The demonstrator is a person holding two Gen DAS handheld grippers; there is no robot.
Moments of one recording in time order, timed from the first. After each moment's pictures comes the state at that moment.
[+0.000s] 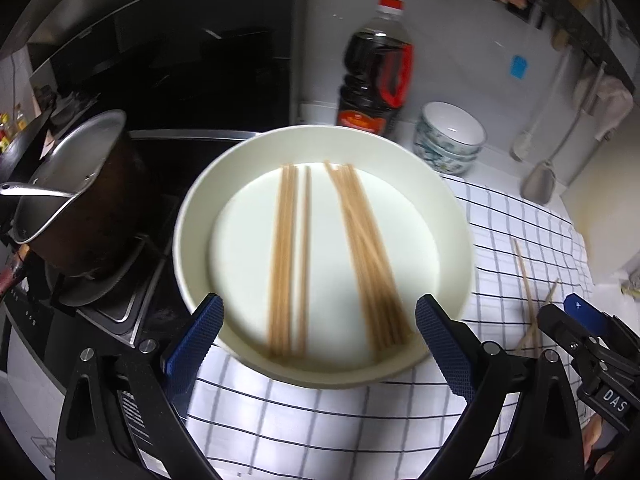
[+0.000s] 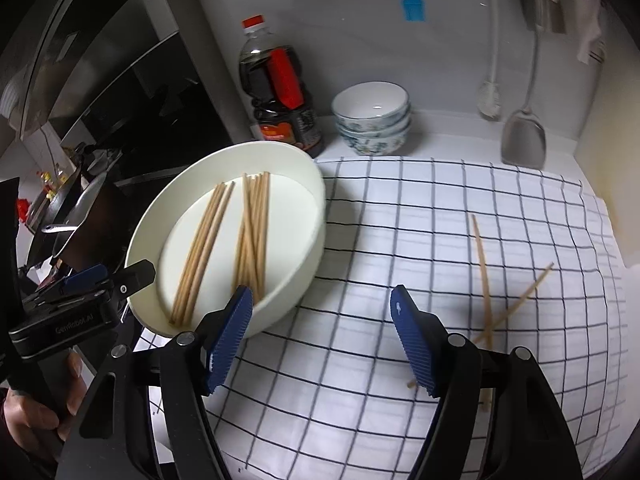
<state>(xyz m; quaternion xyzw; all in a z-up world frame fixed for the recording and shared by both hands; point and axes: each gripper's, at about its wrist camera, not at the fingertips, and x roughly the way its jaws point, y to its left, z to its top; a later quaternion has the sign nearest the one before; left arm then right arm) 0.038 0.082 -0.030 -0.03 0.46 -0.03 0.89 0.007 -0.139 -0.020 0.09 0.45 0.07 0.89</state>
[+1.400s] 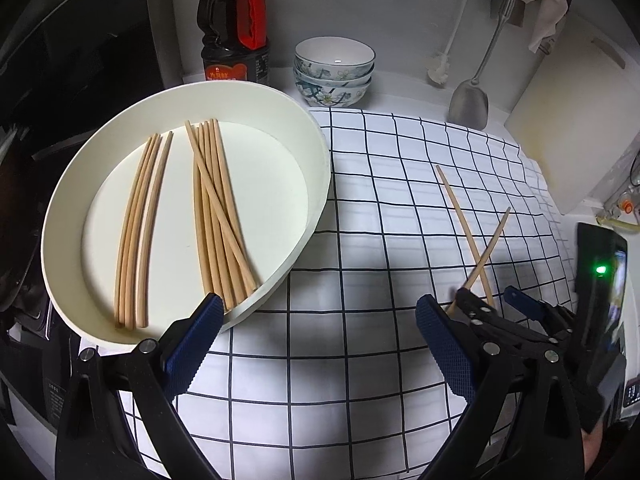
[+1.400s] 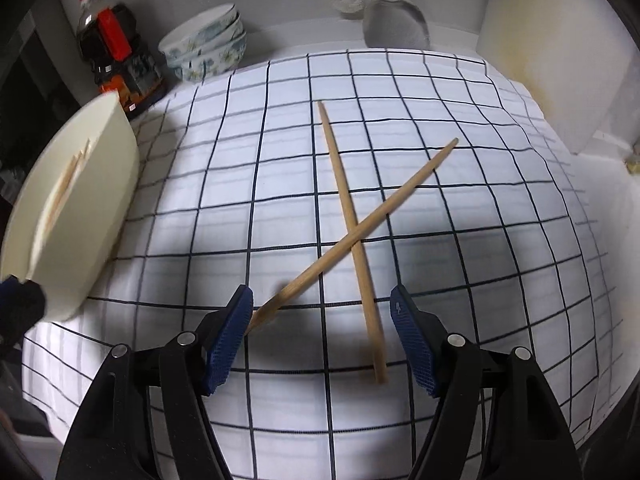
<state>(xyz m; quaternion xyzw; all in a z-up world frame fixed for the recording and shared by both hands) 0.020 -0.032 -0.077 0.01 0.49 -0.13 0.86 -0.004 -0.225 -0.134 0.10 0.51 -0.09 0.85</state>
